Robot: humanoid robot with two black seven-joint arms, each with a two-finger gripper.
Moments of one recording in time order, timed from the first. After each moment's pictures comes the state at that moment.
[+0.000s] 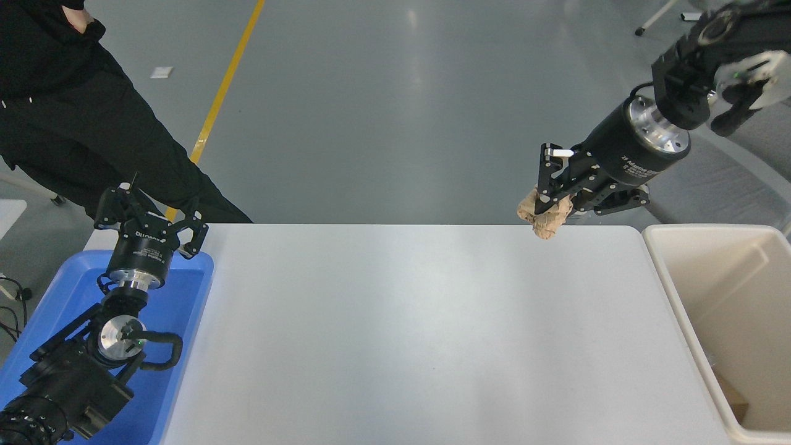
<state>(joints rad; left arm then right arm) -0.57 0.28 -0.89 -0.47 -0.07 -0.59 -0.49 2.31 -0.45 -1.12 1.30 0.21 0.76 -0.27</state>
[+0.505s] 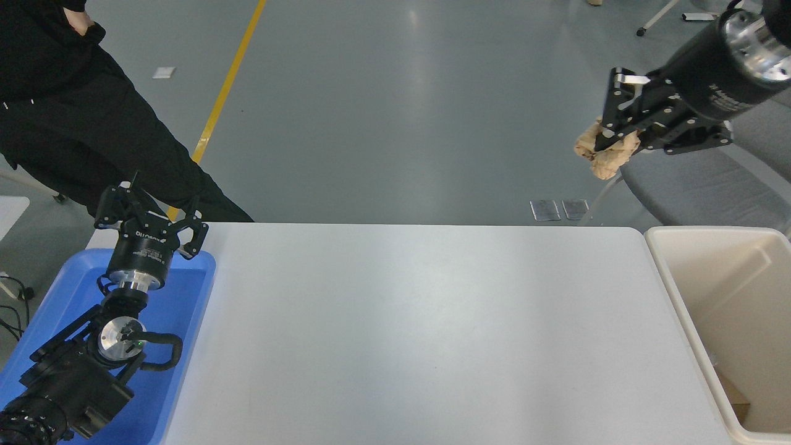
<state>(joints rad) -0.57 0.28 -0.89 -0.47 -0.07 -0.59 -0.49 2.34 -0.61 -1.35 1.19 0.21 0.78 -0.27</state>
